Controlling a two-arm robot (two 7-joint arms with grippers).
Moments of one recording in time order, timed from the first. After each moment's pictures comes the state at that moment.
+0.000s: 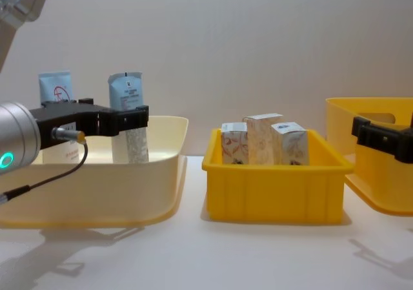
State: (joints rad) left arm -0.25 0.36 0.32 -1.63 -0.37 0.16 -0.07; right arm -0.01 0.34 -0.23 -1.77 0.29 0.03 0.07
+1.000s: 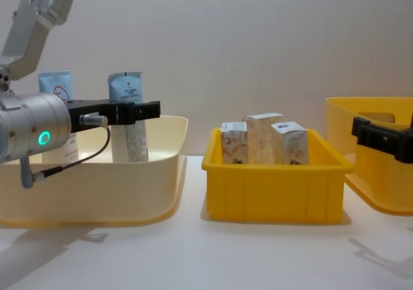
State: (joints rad) left arm -0.45 0.27 0.32 -1.38 -0.39 0.18 -0.15; right arm -0.01 0.34 -0.23 -1.77 0.29 0.03 0.07
